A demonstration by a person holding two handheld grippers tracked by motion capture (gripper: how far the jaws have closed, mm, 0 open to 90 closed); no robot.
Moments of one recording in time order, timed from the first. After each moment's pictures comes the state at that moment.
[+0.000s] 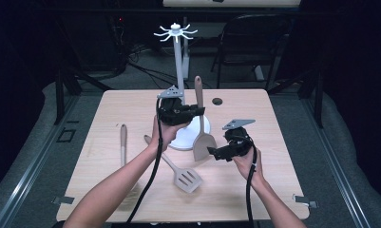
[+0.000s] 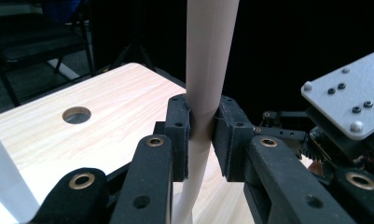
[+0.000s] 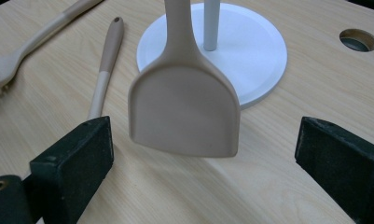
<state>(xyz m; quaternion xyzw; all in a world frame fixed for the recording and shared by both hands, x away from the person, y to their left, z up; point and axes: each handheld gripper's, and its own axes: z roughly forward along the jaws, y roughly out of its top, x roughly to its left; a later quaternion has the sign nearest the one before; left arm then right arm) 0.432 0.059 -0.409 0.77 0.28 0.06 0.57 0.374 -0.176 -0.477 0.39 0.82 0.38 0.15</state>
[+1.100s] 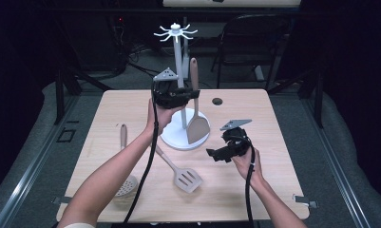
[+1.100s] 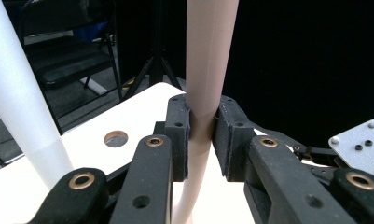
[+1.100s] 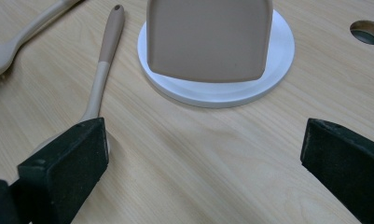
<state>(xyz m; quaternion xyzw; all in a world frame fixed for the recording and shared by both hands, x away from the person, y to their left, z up) 0.459 0.068 -0.375 0.77 0.28 0.11 0.56 0.377 -0.173 -0.480 0.39 0.84 0.36 0.14</state>
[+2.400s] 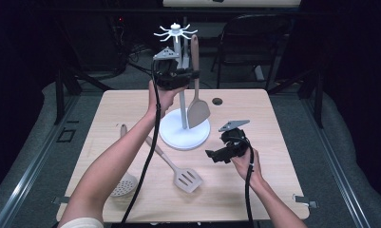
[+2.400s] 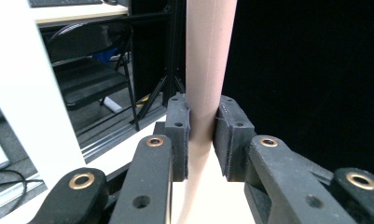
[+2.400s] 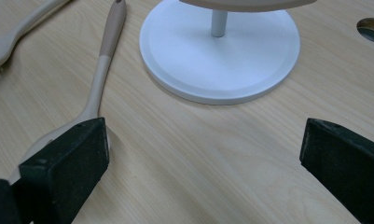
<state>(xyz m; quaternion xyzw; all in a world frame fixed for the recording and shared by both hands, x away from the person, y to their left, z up) 0.479 0.065 -0.332 0.75 0.29 0.14 0.57 0.376 -0.170 -0.483 0.38 0.84 0.36 0.14</state>
